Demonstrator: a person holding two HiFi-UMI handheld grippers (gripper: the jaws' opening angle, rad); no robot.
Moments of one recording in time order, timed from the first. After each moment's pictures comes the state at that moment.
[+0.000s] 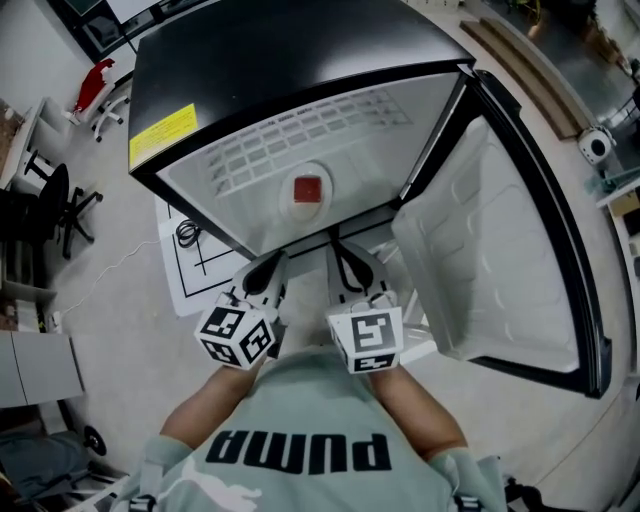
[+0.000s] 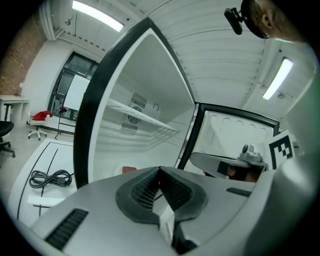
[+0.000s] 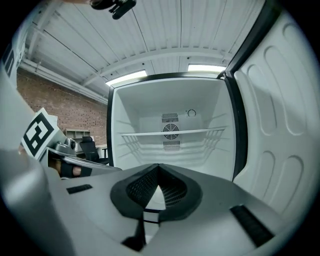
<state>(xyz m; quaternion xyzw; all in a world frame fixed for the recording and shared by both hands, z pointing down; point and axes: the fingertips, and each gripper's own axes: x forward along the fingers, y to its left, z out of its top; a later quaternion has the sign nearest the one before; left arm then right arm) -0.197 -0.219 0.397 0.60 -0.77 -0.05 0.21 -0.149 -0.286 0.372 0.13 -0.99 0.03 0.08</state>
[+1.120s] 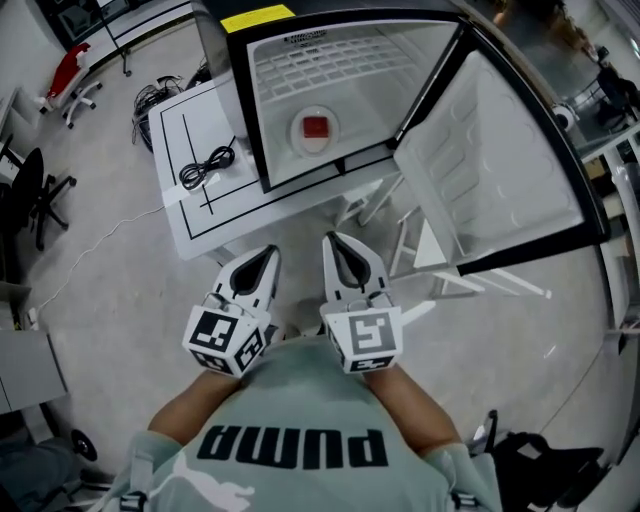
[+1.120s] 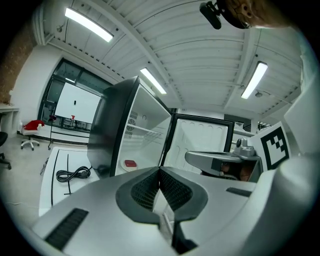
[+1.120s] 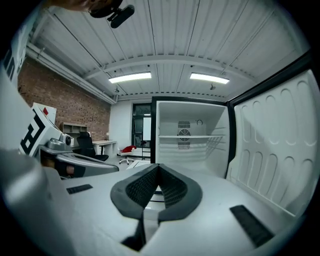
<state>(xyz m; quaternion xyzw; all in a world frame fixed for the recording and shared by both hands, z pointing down) -0.132 -0.042 0.374 0.65 -0.74 -0.03 0.16 -0.086 -0.109 0.350 0.18 -0.98 0.00 0.08</state>
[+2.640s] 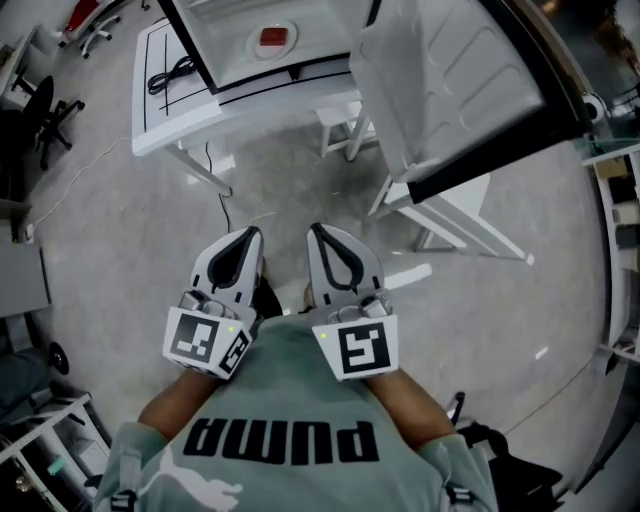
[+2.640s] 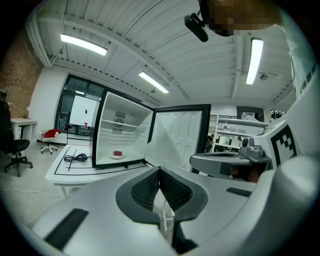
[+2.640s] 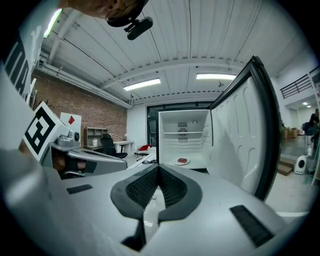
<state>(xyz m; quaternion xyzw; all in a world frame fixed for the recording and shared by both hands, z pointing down) 0.110 -0.051 0.381 0.58 -0.80 -0.01 0.15 0.152 -0.112 0.365 0.08 -0.99 0.01 0.07</state>
